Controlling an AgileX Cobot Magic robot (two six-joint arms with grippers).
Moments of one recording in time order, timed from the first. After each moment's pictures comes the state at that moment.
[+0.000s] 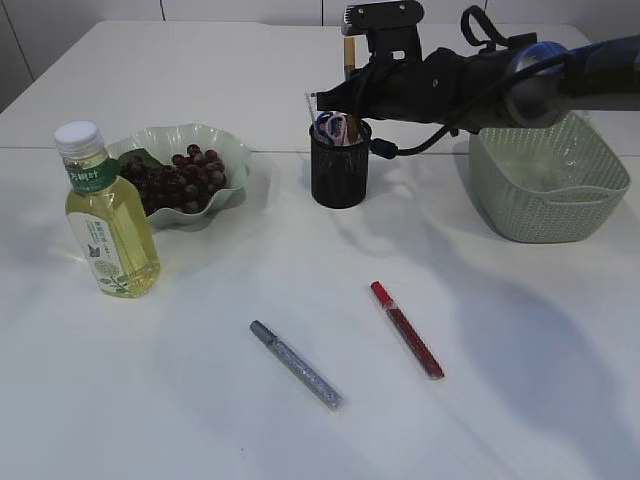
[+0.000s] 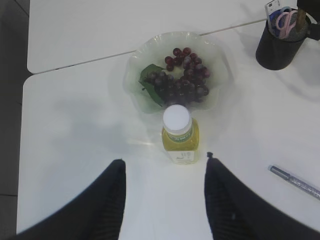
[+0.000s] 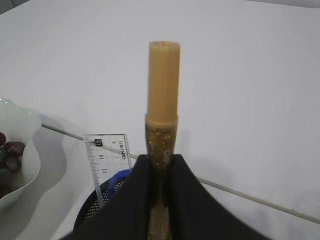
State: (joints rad) left arm -0.46 1.30 -1.66 0.30 1.27 -0.22; right arm 0.35 2.27 -1.75 0.42 -0.04 -0.39
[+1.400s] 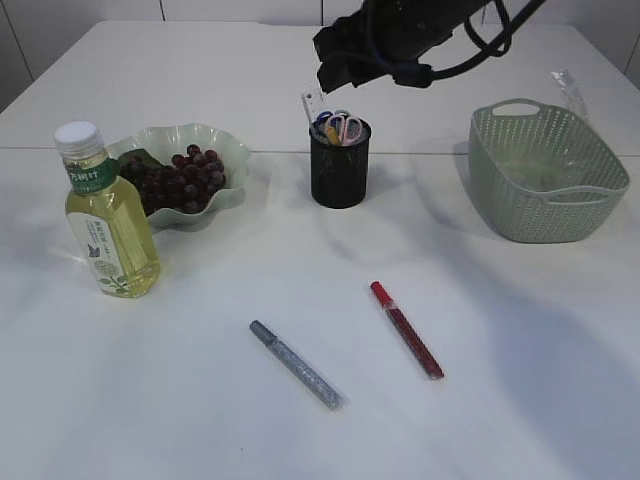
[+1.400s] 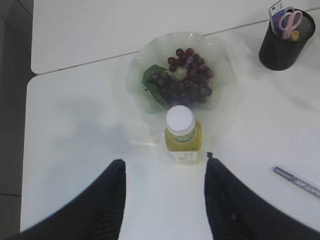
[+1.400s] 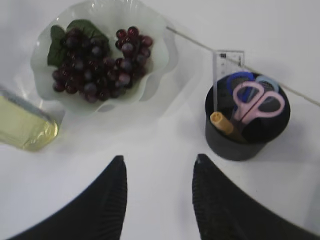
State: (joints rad) left arm -0.46 1.30 -1.66 0.31 1.27 -0.22; right arm 0.35 2.01 -1.86 0.41 0.78 -0.39
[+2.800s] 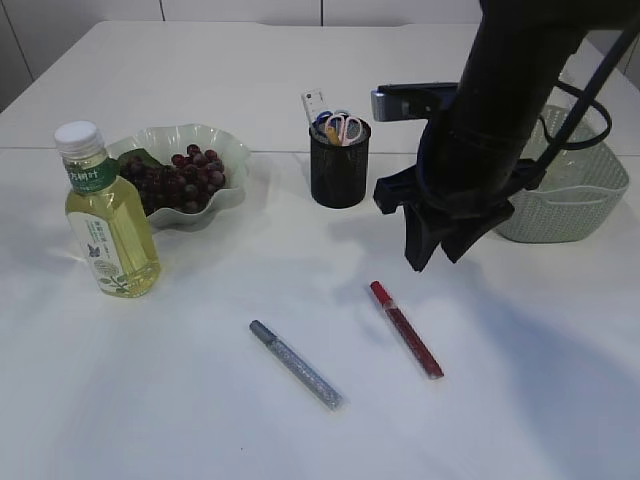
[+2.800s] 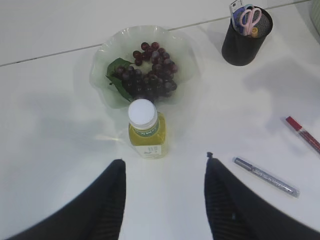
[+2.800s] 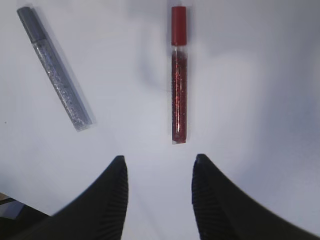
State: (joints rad) left arm -0.46 1.30 -1.66 0.19 1.27 -0.22; right arm 0.40 1.86 -1.53 0.17 1.23 -0.01
